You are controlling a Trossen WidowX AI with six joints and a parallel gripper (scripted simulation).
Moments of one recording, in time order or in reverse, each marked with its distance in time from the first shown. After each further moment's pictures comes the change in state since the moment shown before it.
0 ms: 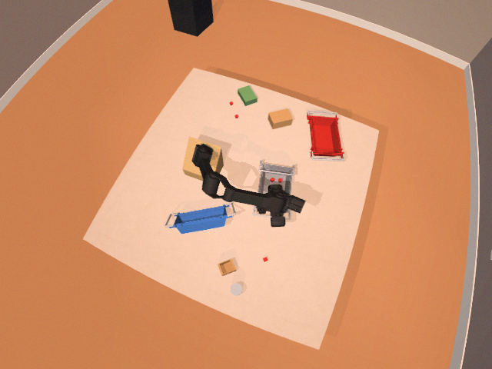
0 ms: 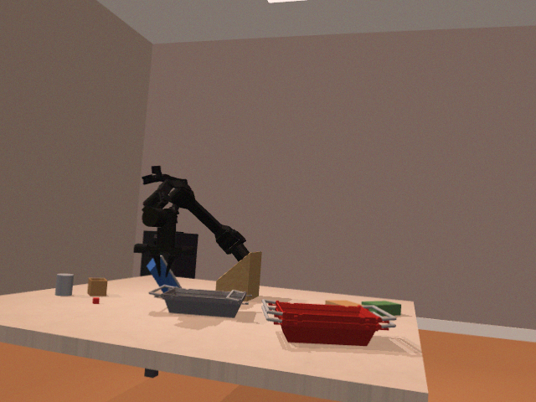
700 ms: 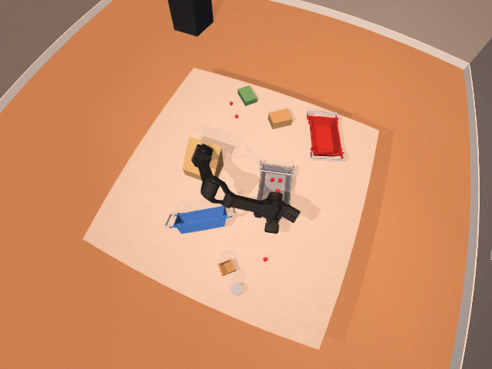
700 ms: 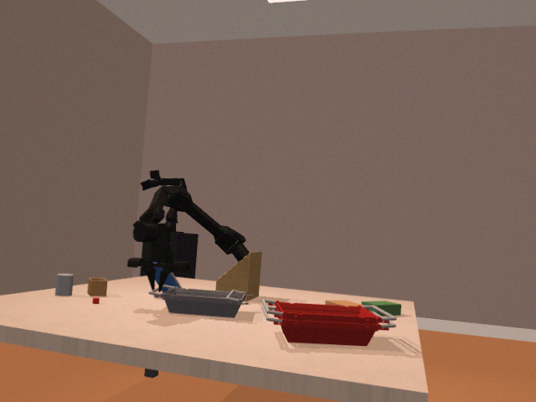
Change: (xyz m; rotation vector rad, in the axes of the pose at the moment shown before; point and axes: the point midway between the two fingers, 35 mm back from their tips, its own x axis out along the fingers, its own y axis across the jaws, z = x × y) arm 0.048 0.018 0.010 0.194 -0.002 0.021
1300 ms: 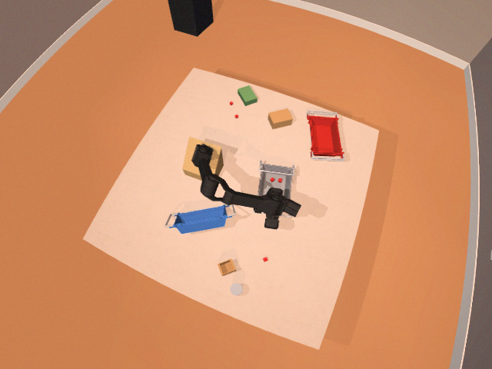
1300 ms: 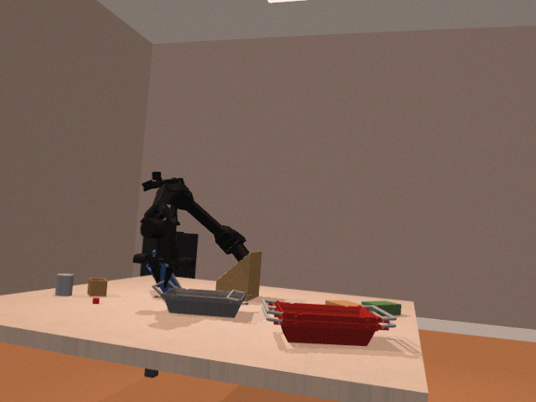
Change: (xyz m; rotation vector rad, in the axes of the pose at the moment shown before) arm -0.012 -0.017 0.004 0.005 -0.011 0.009
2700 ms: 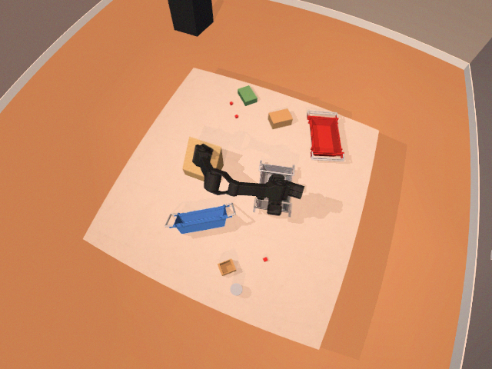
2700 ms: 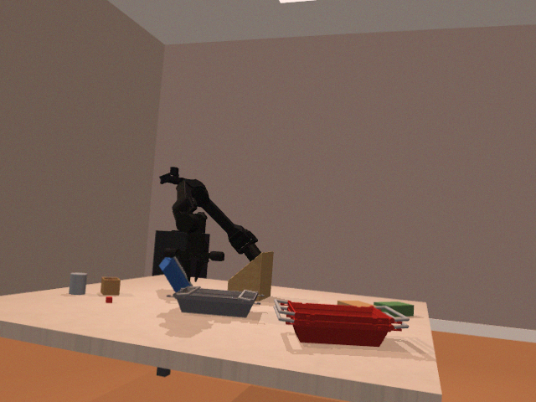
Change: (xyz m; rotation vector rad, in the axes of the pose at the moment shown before) arm -0.024 -0.057 -0.001 -0.019 0.004 -0.023
